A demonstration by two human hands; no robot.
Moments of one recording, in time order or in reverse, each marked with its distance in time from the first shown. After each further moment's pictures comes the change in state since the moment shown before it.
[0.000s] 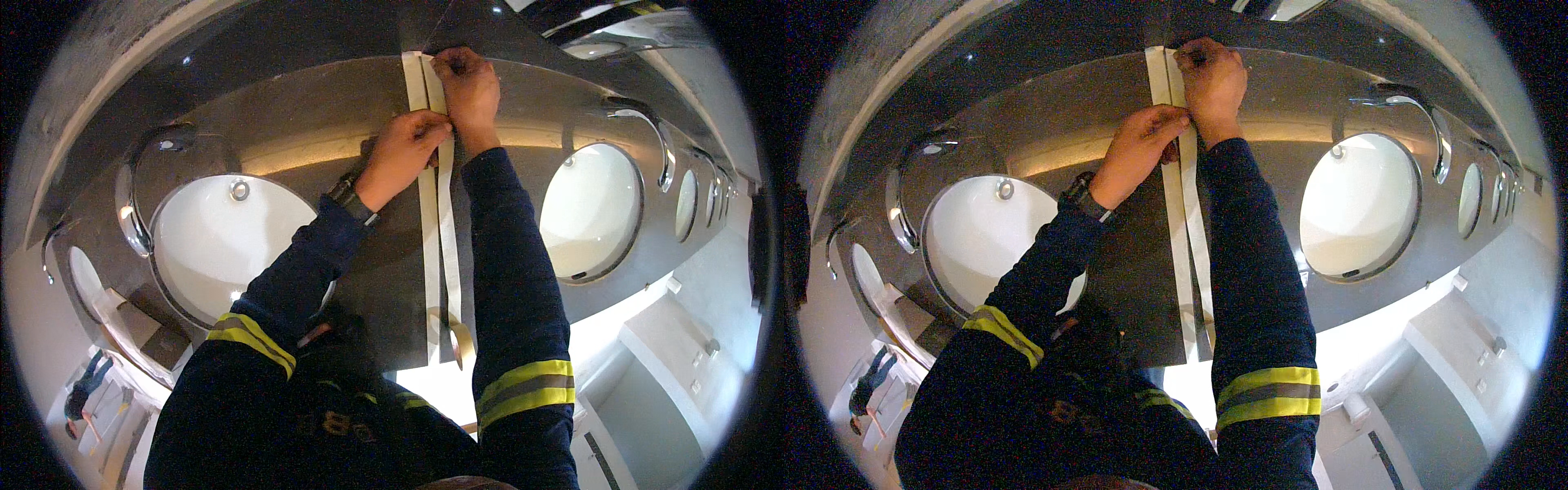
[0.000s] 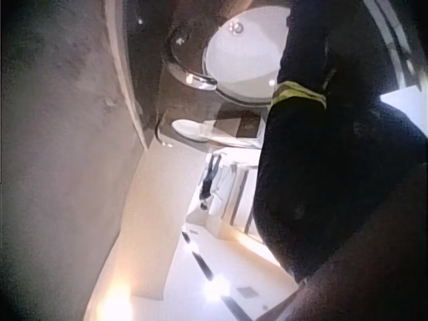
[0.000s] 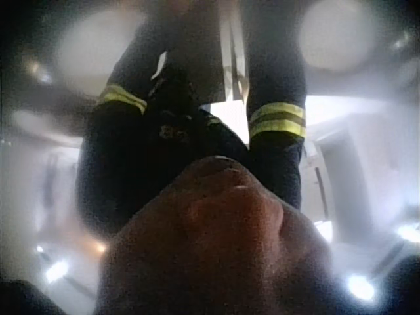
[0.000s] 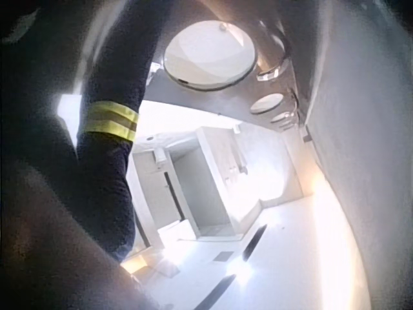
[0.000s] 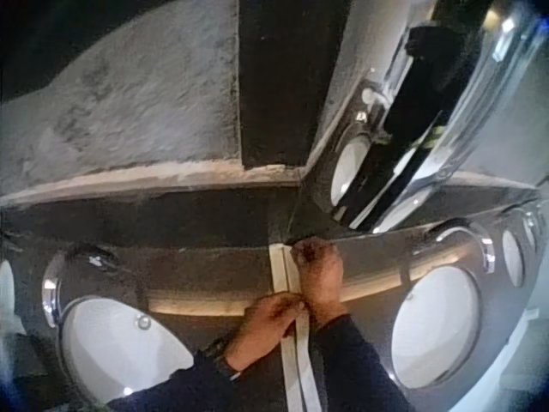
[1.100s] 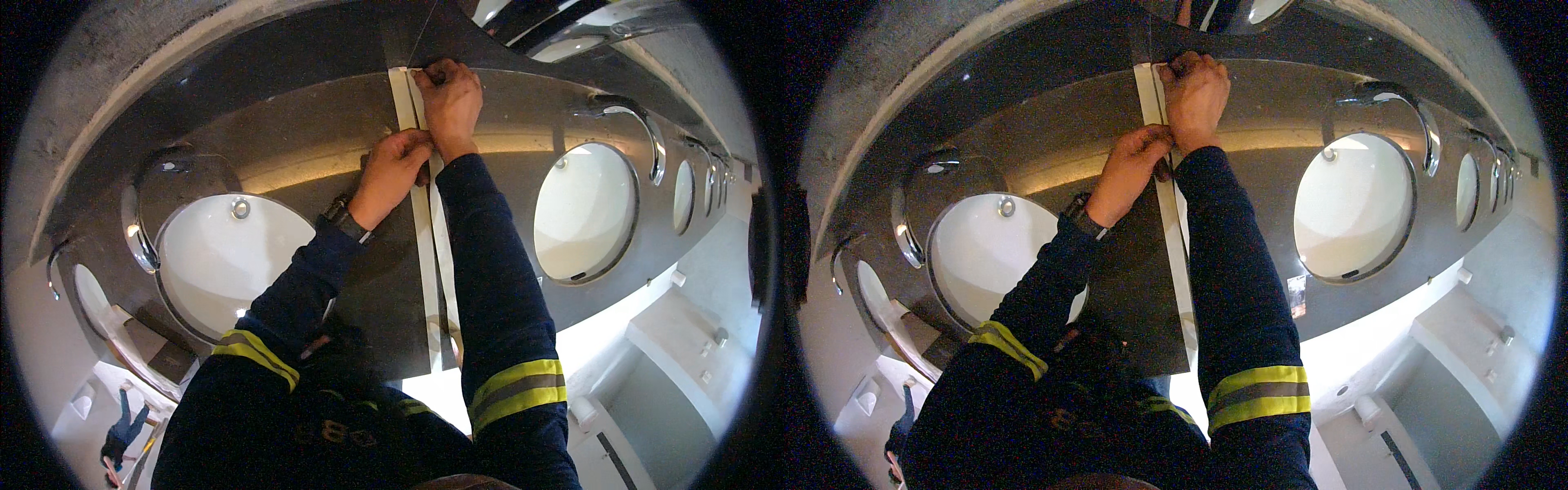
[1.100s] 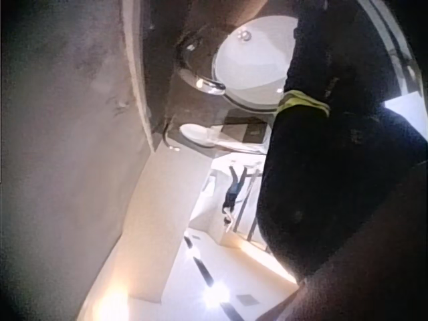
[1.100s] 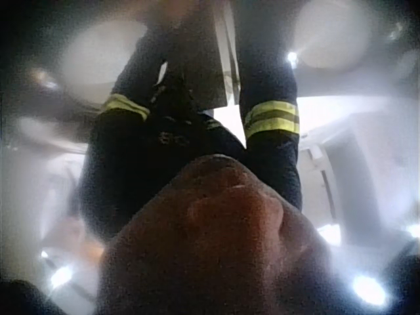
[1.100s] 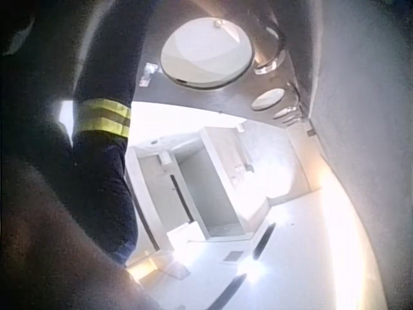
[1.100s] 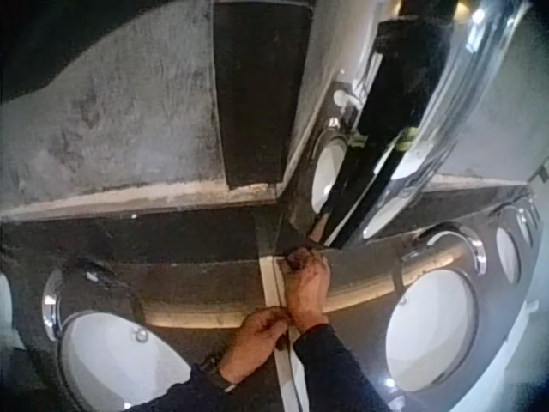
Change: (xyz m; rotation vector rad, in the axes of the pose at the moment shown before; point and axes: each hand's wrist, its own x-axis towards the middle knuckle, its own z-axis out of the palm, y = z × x) left_hand -0.007 -0.007 -0.001 -0.061 -0.015 -0.035; right_hand -0.006 -0.005 0.010 -0.040 0.175 -0.099
